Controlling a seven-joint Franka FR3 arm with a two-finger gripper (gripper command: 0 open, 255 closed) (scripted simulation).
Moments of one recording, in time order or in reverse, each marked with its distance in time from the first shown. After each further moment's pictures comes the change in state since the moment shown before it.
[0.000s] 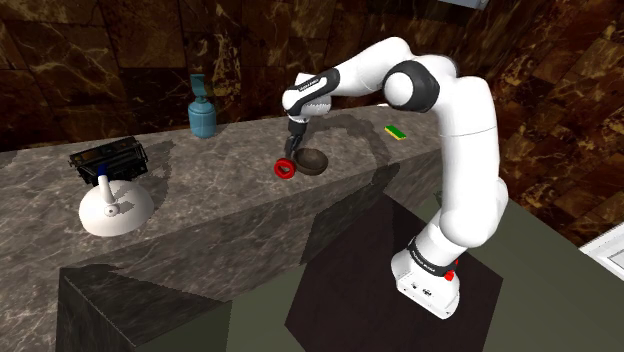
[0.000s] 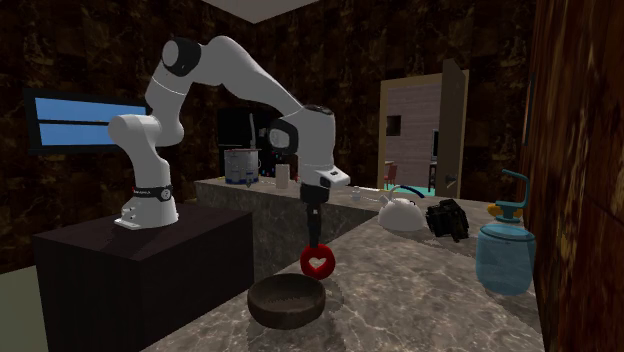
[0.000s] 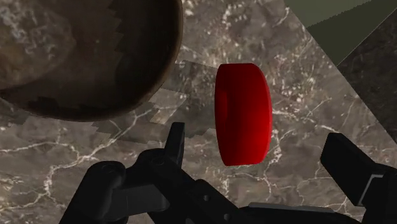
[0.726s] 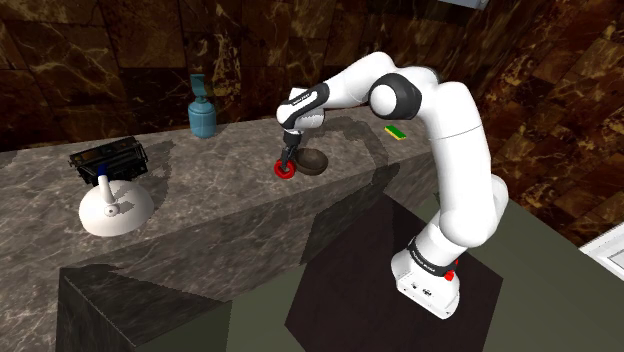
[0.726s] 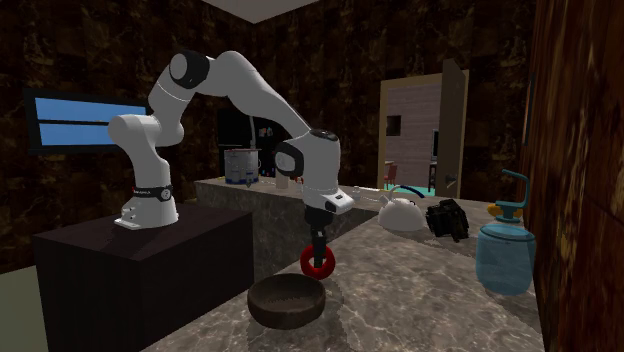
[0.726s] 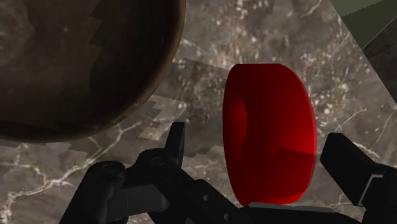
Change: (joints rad) arm -0.003 0.131 0.021 0.068 0.013 0.055 -0.020
